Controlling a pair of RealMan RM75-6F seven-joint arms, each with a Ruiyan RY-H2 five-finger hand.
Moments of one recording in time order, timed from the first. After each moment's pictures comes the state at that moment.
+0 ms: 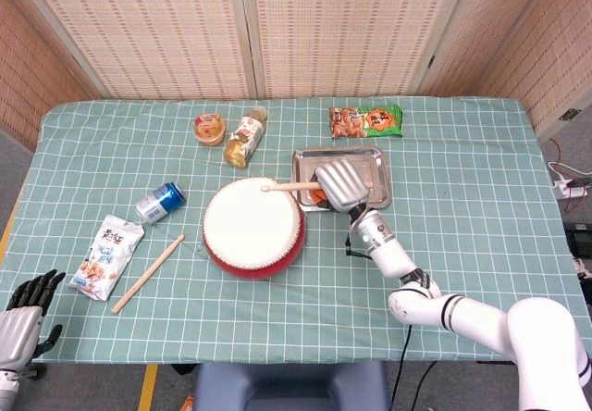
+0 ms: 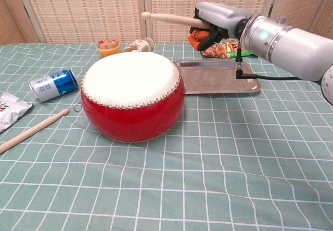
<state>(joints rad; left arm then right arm) -0.04 -1.18 0.03 -1.47 1.47 1.38 -0.06 0.95 -1.67 0.30 -1.13 -1.21 0.91 -0.06</state>
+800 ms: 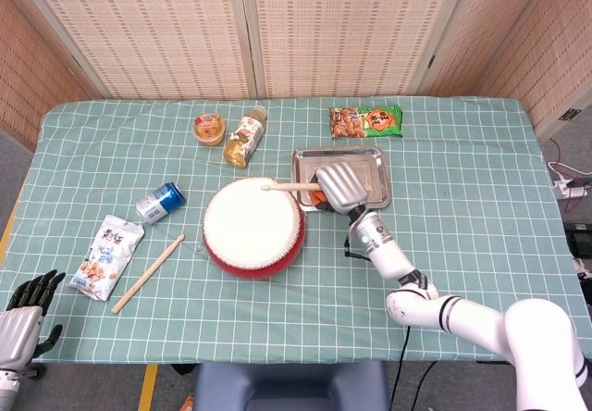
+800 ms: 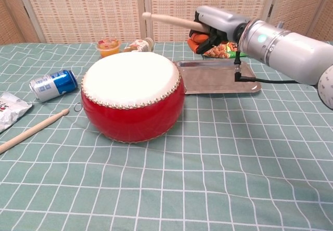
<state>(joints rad) -0.05 -1.18 0.03 -1.46 1.47 1.38 -0.06 0.95 -1.69 0.31 -1.12 -1.19 0.90 0.02</state>
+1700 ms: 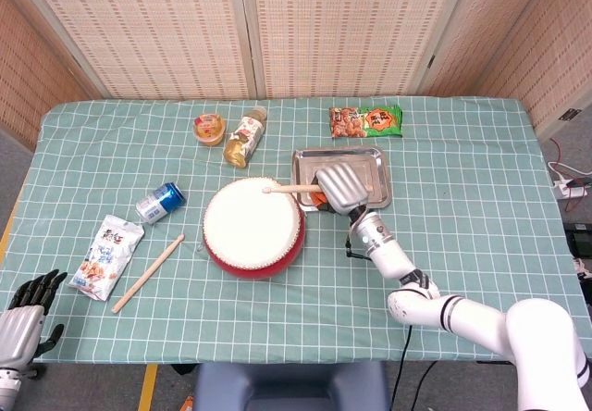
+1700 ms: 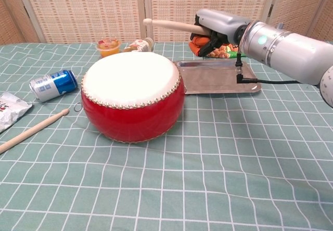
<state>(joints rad) -0.05 -1.18 0.03 -1.46 1.47 1.37 -0.06 0.95 -1.68 0.30 -1.13 -1.19 0.87 -0.04</state>
